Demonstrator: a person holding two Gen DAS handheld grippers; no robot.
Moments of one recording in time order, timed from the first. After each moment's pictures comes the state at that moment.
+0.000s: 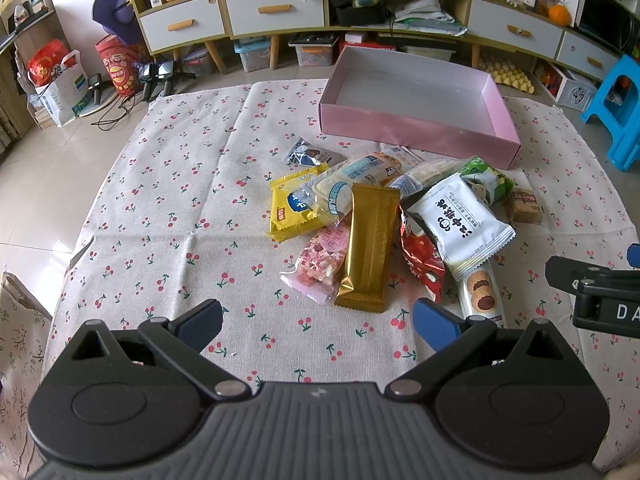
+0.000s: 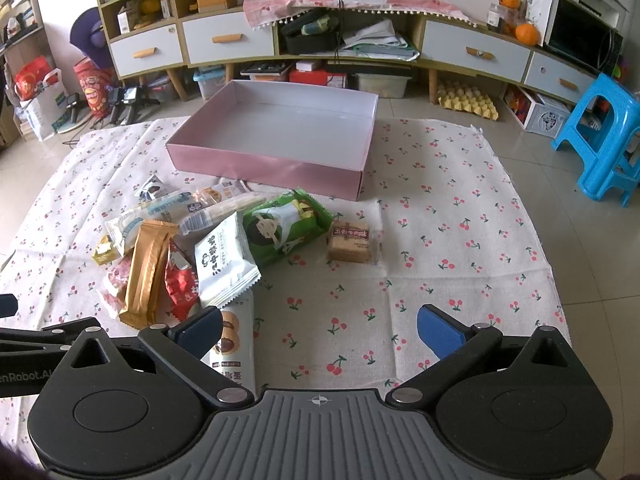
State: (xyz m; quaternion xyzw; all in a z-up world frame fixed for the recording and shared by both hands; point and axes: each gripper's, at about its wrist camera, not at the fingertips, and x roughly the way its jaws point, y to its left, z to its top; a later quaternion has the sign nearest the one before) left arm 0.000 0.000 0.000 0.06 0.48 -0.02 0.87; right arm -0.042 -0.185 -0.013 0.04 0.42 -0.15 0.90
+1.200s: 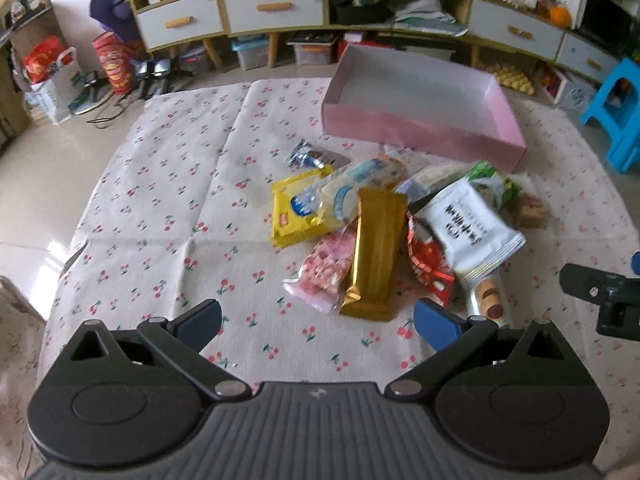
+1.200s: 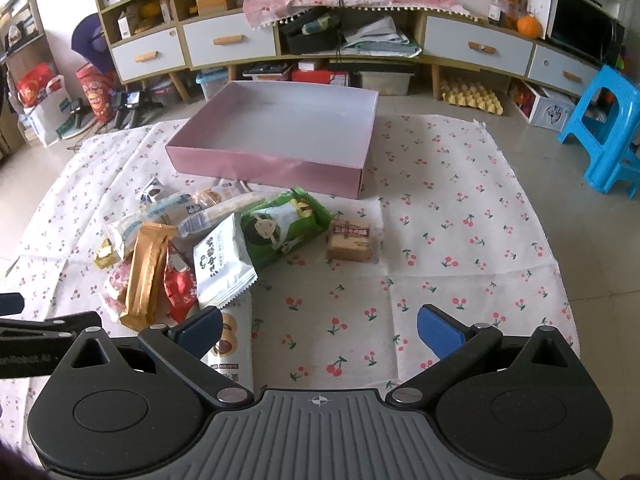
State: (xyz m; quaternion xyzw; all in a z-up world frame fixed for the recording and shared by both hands) left arm 0.010 0.008 -0.003 0.05 0.48 -0.04 0.87; right arm -0.042 -0.195 -0.015 0.06 0.42 -0.14 0.90
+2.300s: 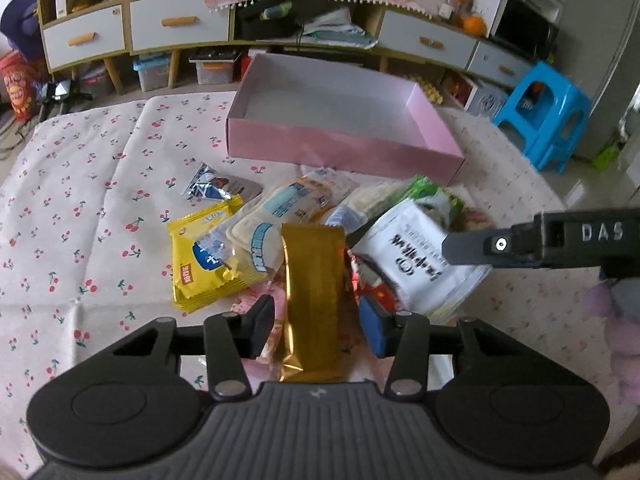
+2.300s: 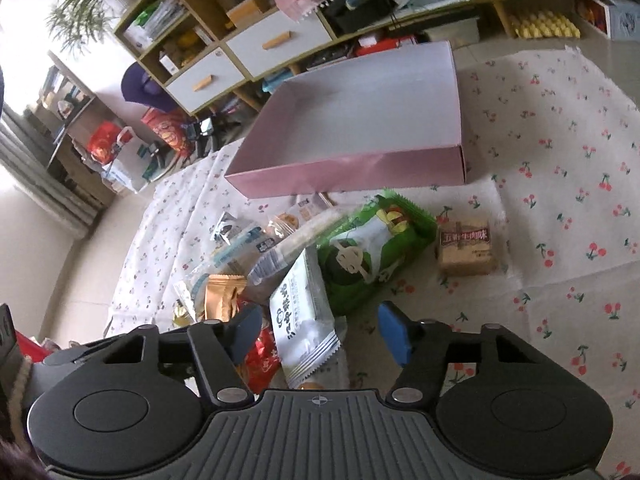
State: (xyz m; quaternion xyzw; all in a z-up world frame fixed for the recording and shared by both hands) left arm 0.055 0.007 -0.046 0.02 0.45 -0.19 0.87; right arm 0.018 -0.234 -0.050 0.24 0.41 0.00 0.88
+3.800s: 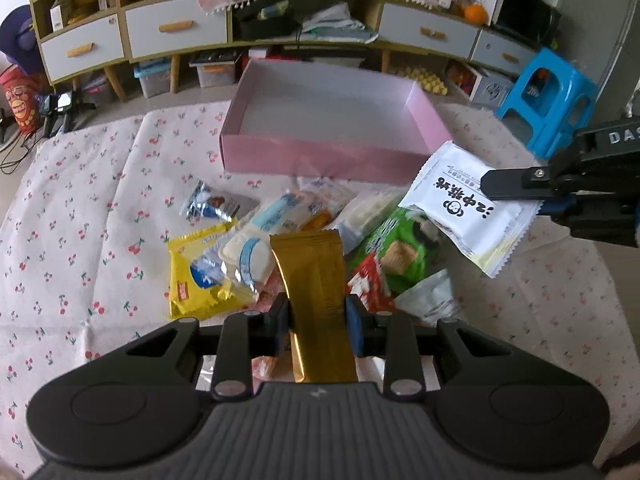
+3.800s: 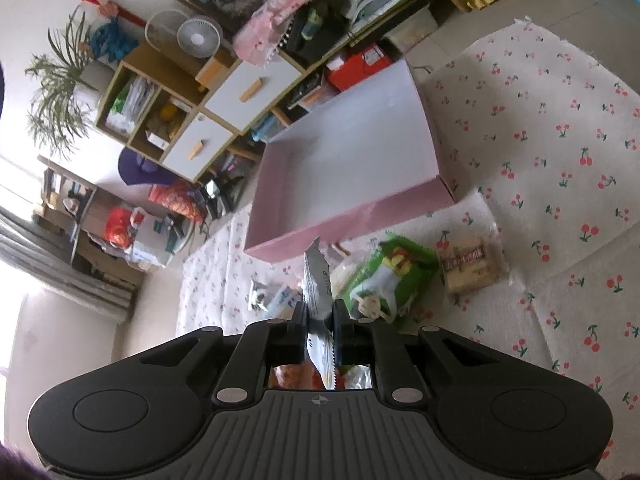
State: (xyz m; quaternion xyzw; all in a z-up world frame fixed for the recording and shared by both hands) left arm 0.061 -0.006 -0.026 0.04 0.45 -0.19 0.87; right arm 0.015 -0.270 -0.018 0.39 0.35 -0.02 0.85
